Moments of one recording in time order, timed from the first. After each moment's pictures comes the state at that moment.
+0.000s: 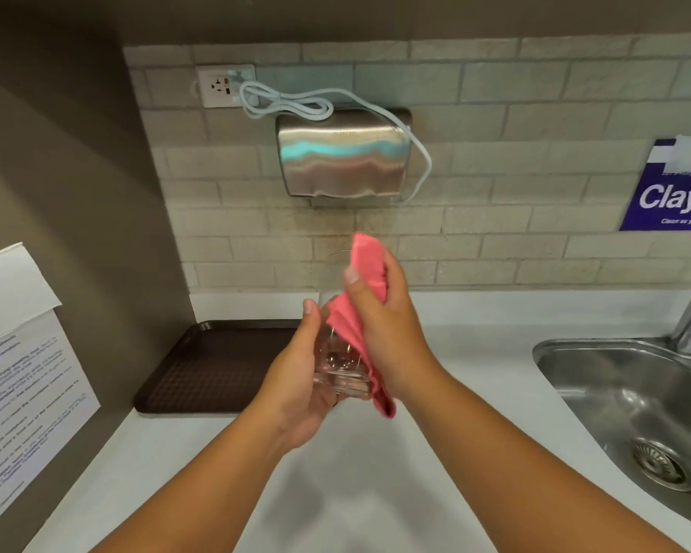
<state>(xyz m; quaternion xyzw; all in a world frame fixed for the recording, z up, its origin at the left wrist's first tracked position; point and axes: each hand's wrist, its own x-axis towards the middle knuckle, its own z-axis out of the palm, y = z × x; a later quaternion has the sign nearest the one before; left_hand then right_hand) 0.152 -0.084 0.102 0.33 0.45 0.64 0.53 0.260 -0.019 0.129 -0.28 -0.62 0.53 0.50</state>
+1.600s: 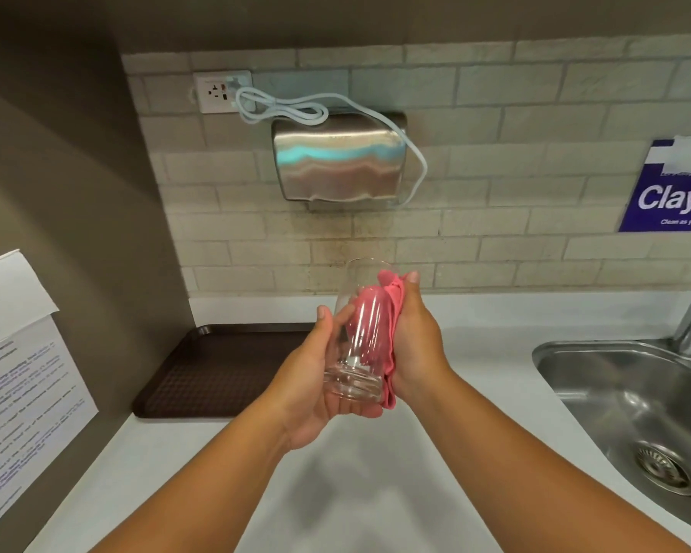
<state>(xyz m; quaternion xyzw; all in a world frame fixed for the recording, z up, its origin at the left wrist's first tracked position) 0.161 -0.079 0.107 0.39 0.45 0.56 0.58 0.271 0.003 0.117 -0.31 -0.38 0.69 0.52</state>
